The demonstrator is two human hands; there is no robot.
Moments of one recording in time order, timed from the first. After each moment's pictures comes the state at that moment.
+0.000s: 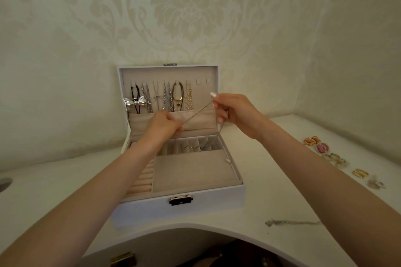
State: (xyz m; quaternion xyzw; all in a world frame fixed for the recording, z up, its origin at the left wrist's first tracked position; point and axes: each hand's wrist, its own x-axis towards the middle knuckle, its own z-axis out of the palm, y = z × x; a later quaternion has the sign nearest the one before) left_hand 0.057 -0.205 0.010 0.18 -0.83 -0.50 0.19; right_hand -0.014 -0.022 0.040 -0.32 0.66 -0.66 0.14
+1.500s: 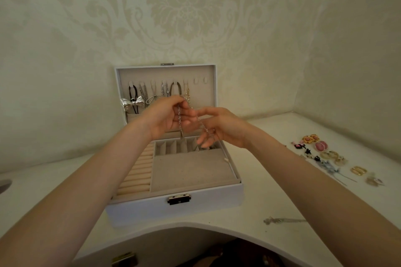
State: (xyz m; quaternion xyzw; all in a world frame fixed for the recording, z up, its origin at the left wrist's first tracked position) left_hand 0.071 -0.189 0.057 0.07 -0.68 -0.73 0.05; right_hand 0.003 -0.034 0.025 -0.32 0.66 -0.61 0.31
